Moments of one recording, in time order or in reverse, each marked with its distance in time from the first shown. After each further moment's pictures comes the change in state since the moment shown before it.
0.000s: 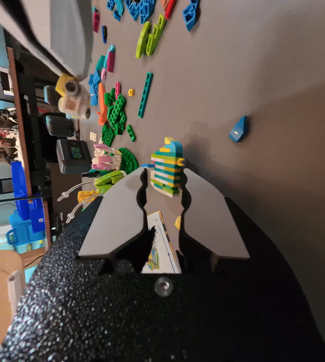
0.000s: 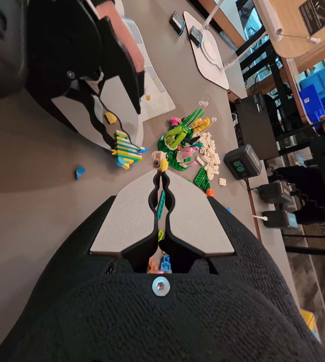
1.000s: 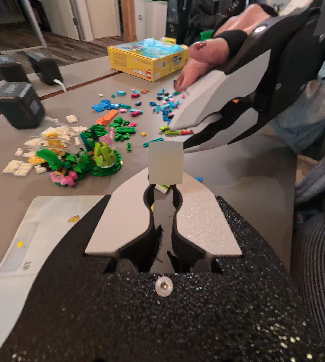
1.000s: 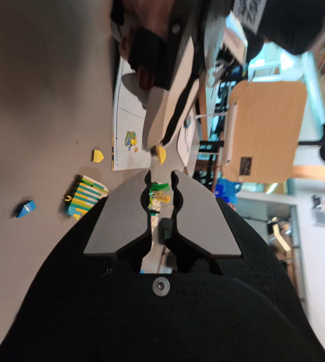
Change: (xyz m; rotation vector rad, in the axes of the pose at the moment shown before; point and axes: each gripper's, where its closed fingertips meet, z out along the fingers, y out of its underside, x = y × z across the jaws) left arm -0.037 0.019 -0.087 0.576 0.295 -0.989; right arm -0.018 -0.080 0.037 0.117 0.092 -0.670
